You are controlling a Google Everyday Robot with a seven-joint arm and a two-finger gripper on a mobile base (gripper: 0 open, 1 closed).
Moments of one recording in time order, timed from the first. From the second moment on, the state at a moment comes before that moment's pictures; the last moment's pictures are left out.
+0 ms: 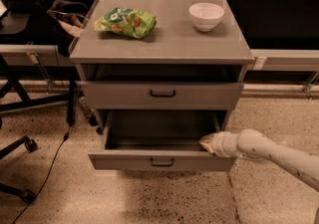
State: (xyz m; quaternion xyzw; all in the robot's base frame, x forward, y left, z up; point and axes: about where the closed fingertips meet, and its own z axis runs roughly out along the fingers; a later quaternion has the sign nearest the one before) arm 0.641 -0.208 0.430 -0.40 0.83 0.10 0.37
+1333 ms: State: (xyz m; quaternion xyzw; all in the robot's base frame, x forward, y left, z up) arm 0.572 -0.217 0.412 -0.41 0.84 0.15 0.32
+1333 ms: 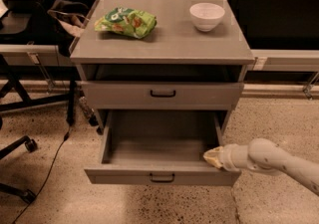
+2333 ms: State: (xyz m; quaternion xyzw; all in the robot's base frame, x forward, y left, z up) arm 0.532 -0.228 0.414 -0.41 0.84 0.18 0.30
